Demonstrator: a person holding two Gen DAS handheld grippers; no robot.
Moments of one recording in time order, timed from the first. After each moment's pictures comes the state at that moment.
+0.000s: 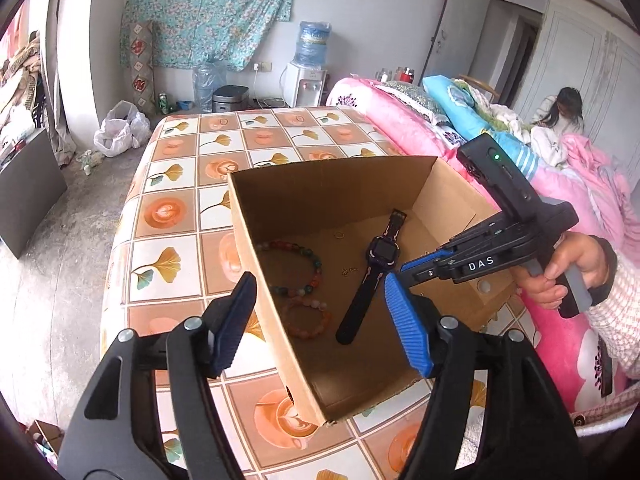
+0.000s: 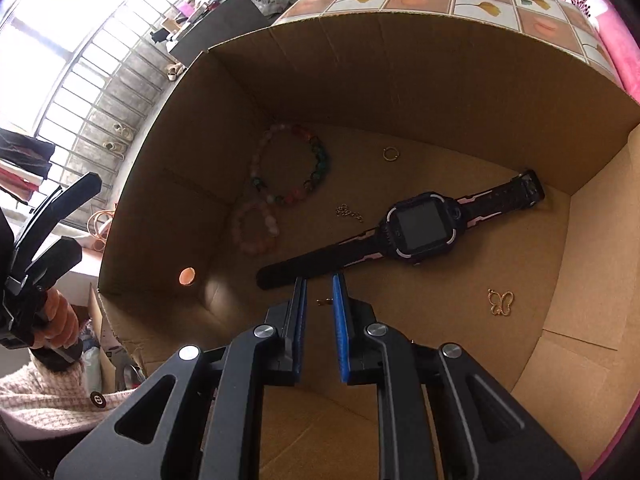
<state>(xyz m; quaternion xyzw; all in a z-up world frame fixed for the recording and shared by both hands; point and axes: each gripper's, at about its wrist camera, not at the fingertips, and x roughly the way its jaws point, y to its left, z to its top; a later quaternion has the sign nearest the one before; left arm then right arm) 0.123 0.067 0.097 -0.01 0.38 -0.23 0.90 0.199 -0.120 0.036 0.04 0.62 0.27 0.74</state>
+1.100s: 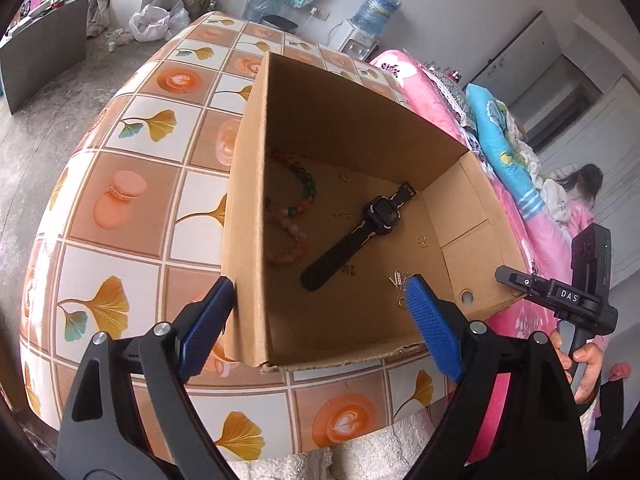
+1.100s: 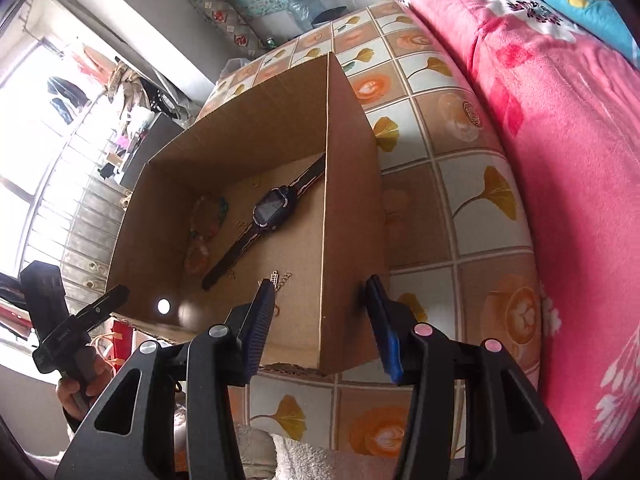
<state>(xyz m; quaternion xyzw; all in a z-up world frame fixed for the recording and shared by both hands) 0.096 0.072 0.040 -0.17 0.48 -0.18 0.84 0.078 -0.250 0.065 0.20 0.52 0.10 0.82</state>
